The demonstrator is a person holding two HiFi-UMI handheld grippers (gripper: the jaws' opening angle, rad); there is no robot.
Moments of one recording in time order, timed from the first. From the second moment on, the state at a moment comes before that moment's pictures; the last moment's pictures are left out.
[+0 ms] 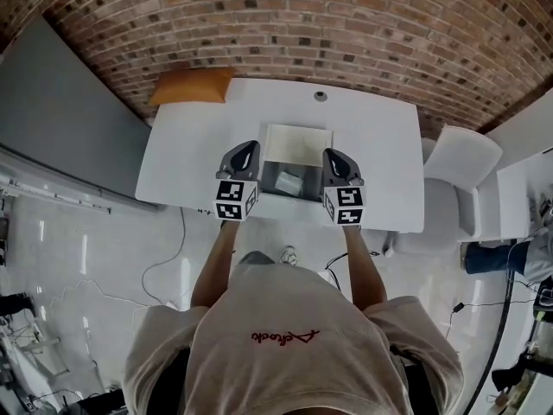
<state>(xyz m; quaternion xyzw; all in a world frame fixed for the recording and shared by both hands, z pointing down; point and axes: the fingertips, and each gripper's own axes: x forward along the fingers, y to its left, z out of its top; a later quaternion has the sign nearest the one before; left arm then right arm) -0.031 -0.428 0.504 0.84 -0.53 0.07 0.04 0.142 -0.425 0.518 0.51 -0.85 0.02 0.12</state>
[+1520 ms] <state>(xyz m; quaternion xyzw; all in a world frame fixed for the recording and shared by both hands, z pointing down) -0.059 -0.427 0.622 0.85 -0.48 0.14 0.14 0.106 -0.413 0.640 0.50 -0.83 0.12 0.22</state>
